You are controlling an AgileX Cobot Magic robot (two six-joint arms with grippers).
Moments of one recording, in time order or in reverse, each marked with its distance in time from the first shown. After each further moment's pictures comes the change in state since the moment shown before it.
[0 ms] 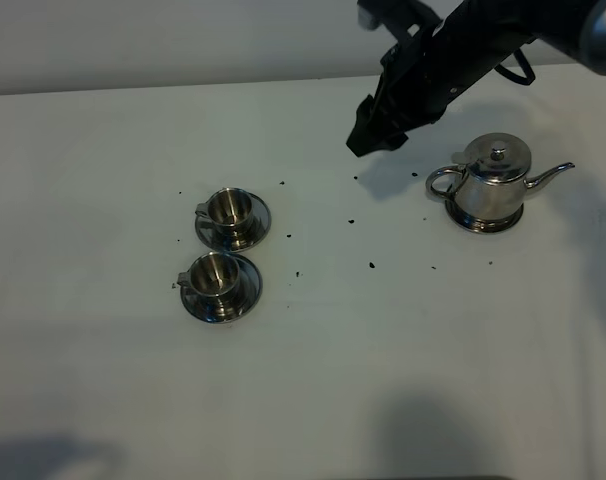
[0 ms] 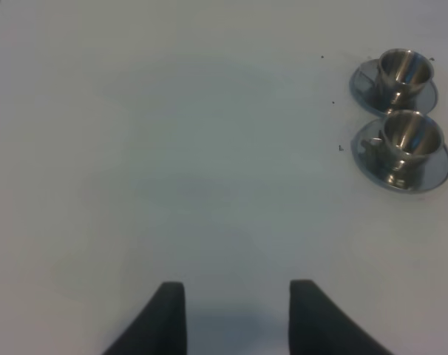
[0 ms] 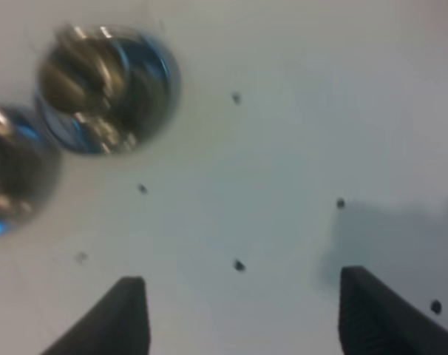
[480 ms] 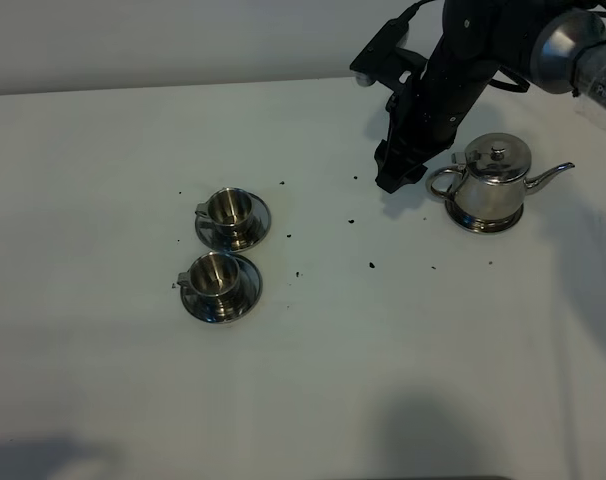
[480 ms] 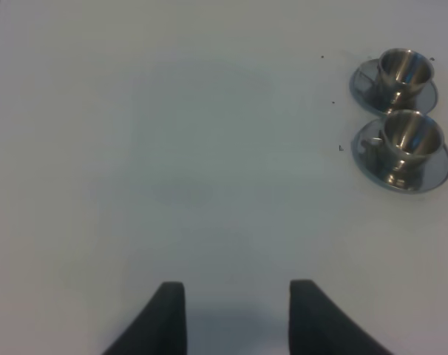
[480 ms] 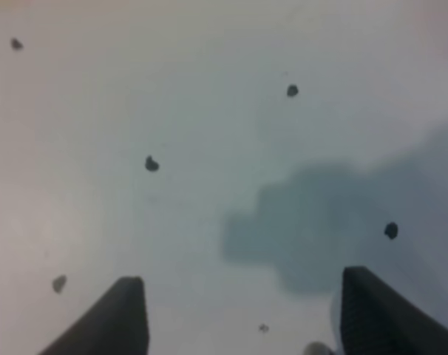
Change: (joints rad) left arm 0.000 0.001 0.000 0.000 0.000 0.000; right arm 0.024 0.105 -0.064 -0.232 0.074 0.027
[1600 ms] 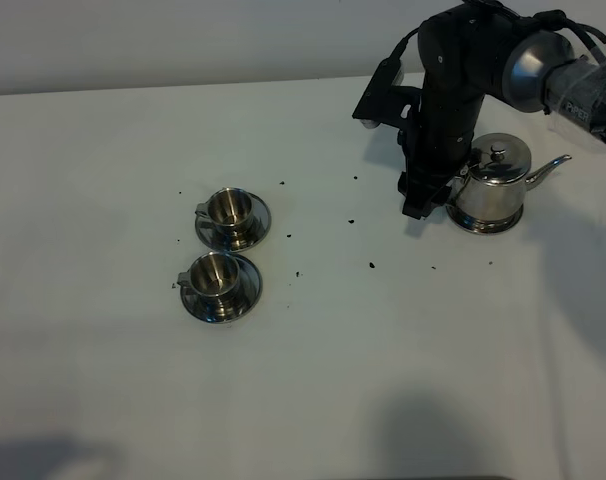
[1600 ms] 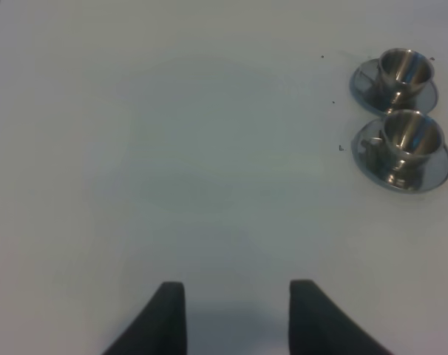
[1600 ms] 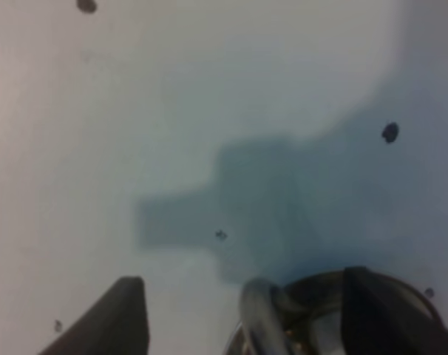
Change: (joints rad) left arm 0.000 0.000 0.000 0.000 0.000 0.001; right arm 0.035 0.051 -0.001 -0.242 0.082 0.008
